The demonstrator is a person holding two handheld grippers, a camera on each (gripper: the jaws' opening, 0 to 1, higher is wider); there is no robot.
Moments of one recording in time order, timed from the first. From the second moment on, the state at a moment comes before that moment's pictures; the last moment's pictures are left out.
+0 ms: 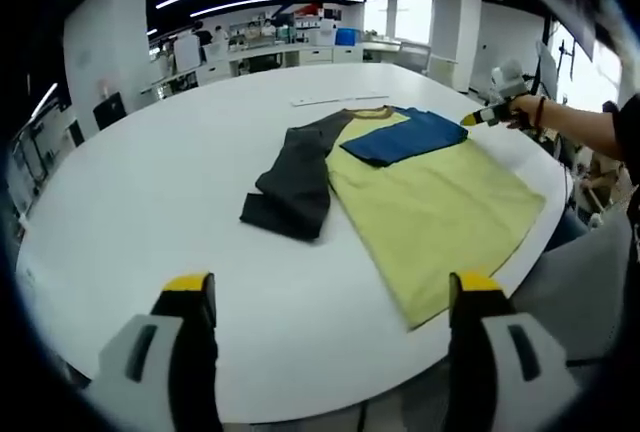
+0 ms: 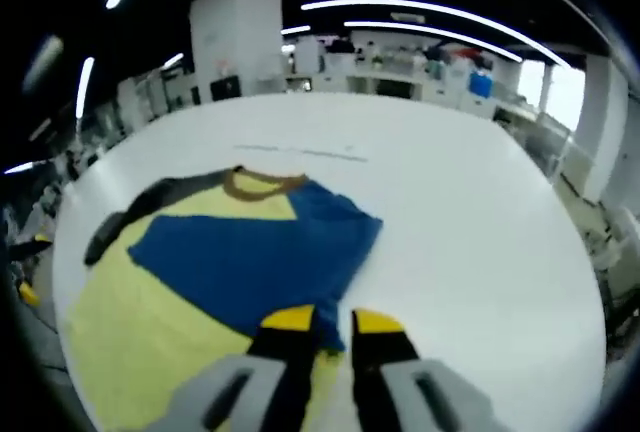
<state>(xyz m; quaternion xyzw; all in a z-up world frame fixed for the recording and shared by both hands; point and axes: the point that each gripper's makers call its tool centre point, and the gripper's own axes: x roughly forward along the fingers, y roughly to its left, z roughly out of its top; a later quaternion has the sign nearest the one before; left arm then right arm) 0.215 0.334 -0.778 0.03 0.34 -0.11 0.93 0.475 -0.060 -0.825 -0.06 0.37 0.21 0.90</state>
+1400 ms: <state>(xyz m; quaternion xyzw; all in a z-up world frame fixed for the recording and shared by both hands) 0.267 0.350 -0.776 0.03 0.29 -0.08 0.95 0.440 -0.064 -0.777 0.01 0.33 0.27 0.90</state>
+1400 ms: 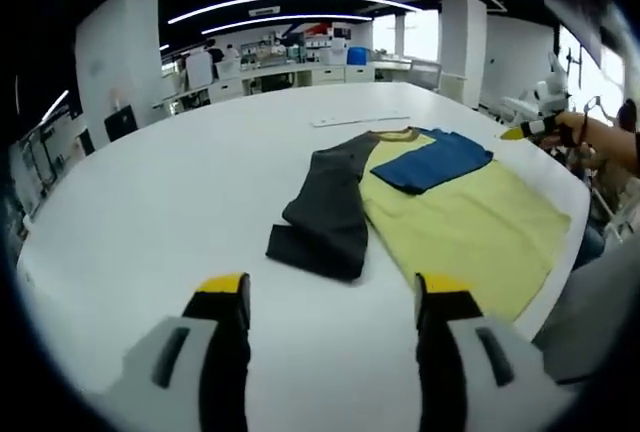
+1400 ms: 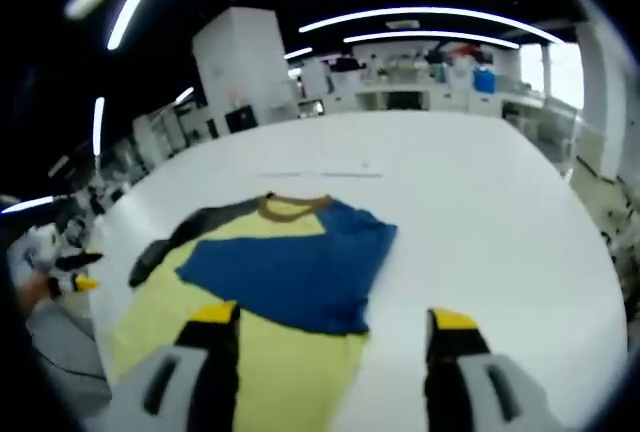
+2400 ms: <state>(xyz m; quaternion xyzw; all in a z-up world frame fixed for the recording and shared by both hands) 0.316 0.382 -0.831 -0.01 0.32 0.00 0.95 0.366 -0.056 -0.731 -0.01 0.29 0.33 0.90</state>
